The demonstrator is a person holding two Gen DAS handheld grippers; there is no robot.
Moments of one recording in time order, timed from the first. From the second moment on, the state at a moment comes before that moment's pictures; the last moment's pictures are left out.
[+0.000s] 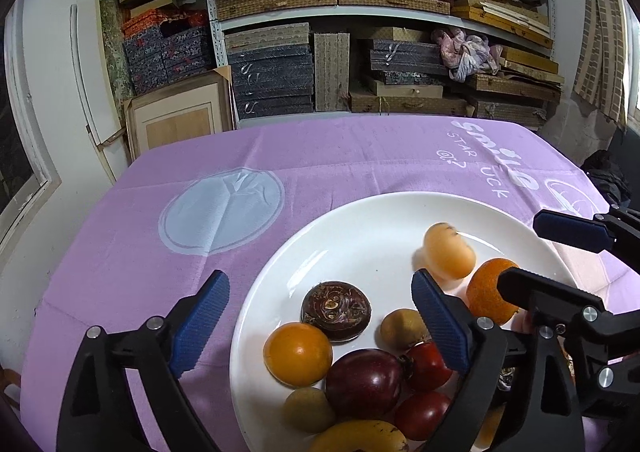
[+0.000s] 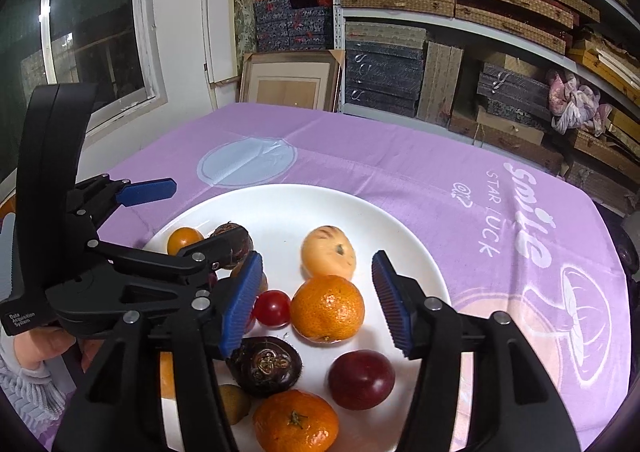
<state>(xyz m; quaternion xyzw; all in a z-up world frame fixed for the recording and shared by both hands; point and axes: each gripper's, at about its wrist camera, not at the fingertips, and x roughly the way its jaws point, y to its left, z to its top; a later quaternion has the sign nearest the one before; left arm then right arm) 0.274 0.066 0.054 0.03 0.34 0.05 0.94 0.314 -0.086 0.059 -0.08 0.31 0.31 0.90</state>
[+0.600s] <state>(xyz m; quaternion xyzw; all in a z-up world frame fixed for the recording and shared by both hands) 0.232 0.048 0.076 0.05 0.32 0.06 0.94 0.248 -0.130 0.113 -0.01 0.25 0.33 0.91</state>
